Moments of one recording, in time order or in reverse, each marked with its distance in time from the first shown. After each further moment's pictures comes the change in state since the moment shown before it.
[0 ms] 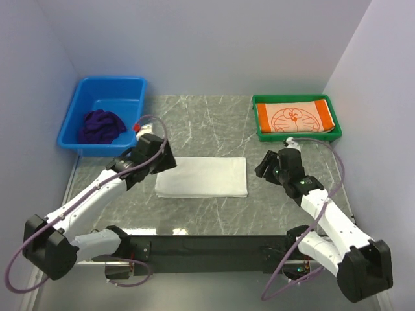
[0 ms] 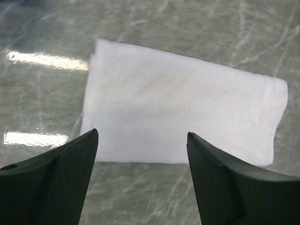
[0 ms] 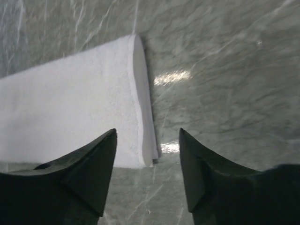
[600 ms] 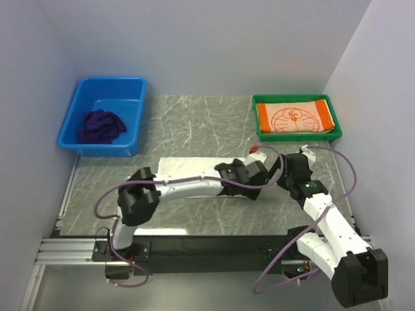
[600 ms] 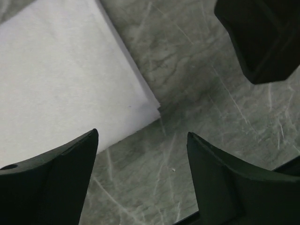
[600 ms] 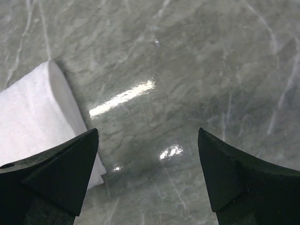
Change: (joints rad) left arm -0.687 0.834 0.714 -0.021 -0.141 0.155; right arm -0.102 -0.067 -0.035 -0.126 0.216 0.022
